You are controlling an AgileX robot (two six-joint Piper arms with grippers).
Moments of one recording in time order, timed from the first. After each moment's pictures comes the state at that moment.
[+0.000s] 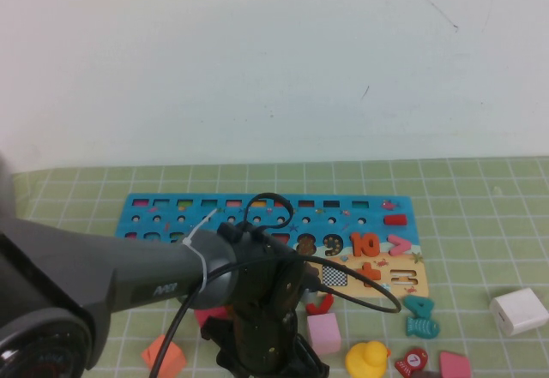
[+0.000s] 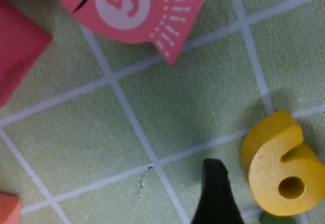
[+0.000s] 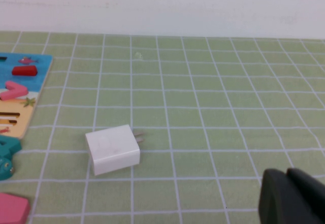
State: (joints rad) right arm -0.17 -0.02 0.02 0.08 0.42 -0.18; left arm -0.71 2.06 -1.21 -0.03 0.78 -0.31
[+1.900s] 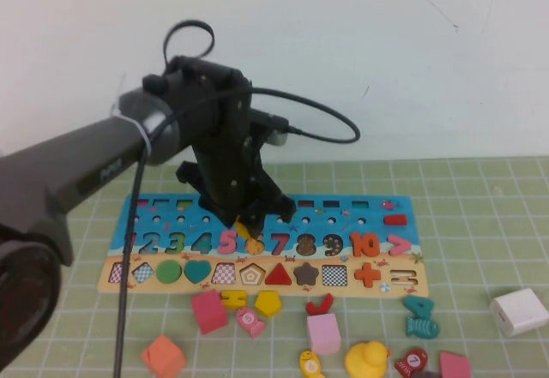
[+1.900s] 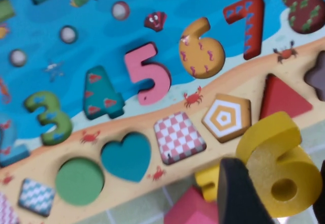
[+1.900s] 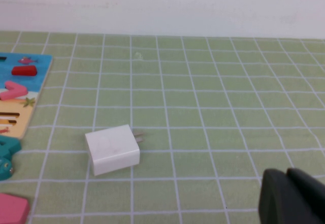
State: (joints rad) right arm -0.17 -0.02 0.02 0.08 0.42 -0.18; left arm -0.46 2.11 -1.77 -0.02 1.08 -0.03
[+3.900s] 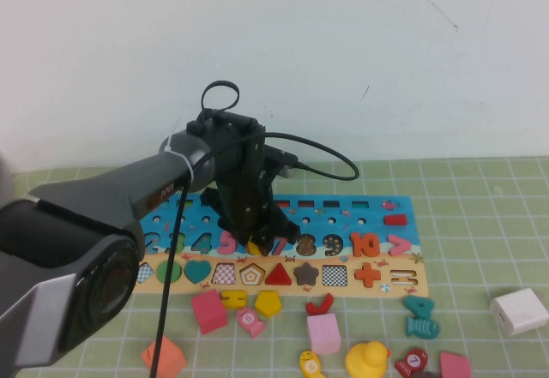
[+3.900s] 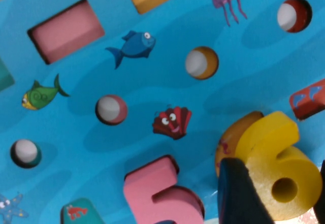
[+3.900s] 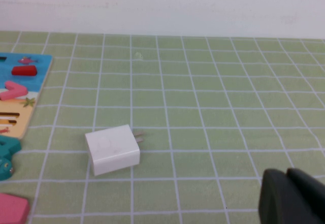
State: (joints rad) right arm -0.17 -0.02 0.02 0.08 0.42 -0.18; left arm -0.43 2.41 -1.95 -0.05 0.98 0.08
